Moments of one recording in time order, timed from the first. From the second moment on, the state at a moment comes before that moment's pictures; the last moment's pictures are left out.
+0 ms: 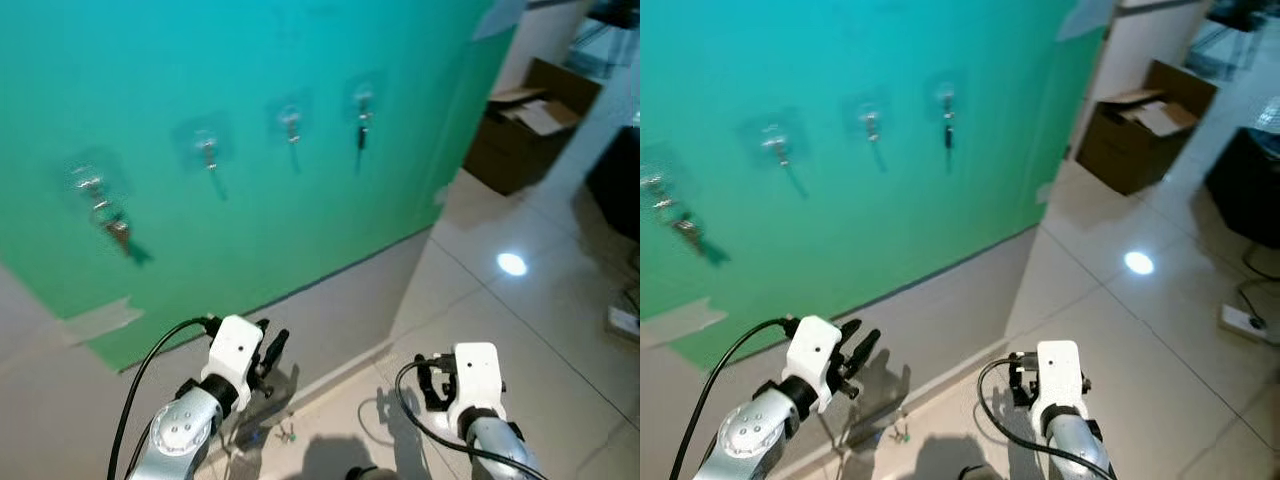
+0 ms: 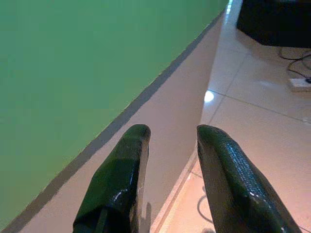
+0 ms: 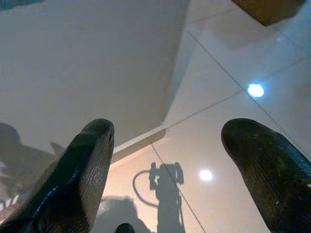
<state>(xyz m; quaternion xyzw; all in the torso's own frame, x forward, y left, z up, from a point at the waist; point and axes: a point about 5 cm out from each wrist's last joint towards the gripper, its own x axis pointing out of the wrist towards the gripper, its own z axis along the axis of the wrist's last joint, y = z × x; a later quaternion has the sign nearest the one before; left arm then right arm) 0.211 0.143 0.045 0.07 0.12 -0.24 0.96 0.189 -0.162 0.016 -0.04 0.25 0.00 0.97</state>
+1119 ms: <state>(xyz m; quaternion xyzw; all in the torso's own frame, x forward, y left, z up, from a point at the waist) 0.211 0.145 0.053 0.08 0.12 -0.24 0.96 0.203 -0.158 0.031 -0.04 0.22 0.02 0.97</state>
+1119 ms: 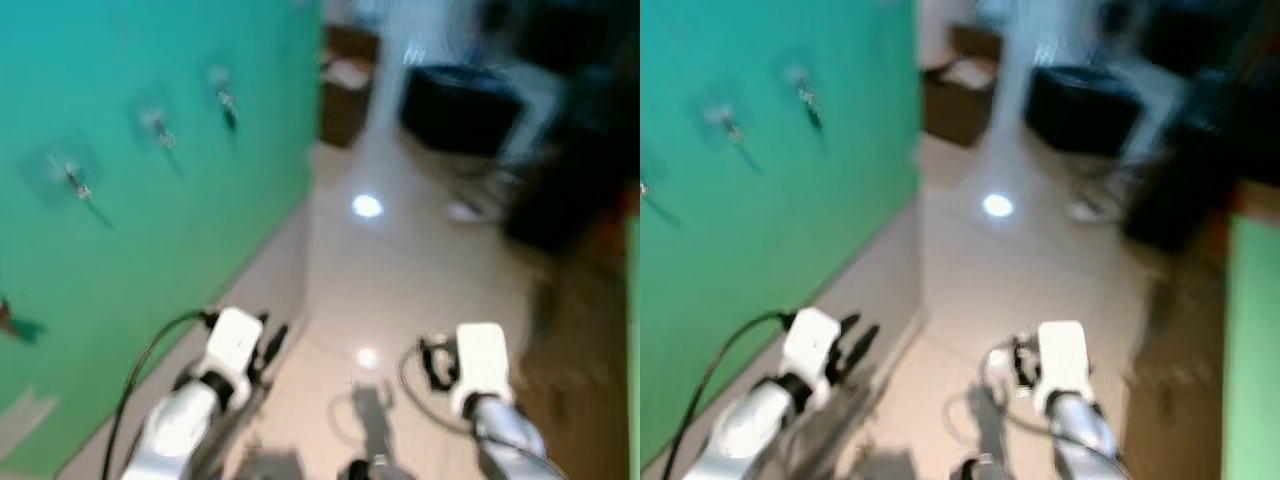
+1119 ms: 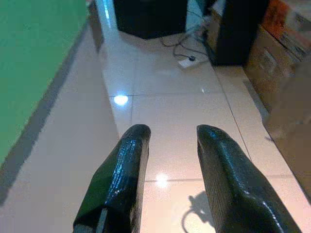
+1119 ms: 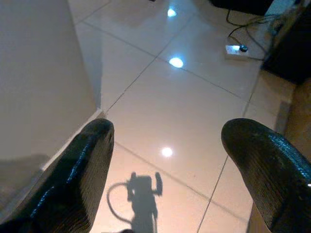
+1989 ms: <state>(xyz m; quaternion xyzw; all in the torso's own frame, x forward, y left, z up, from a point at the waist) 0.225 0.140 0.067 0.03 0.06 -0.21 0.97 0.221 -0.156 0.058 -0.10 0.11 0.04 0.99</state>
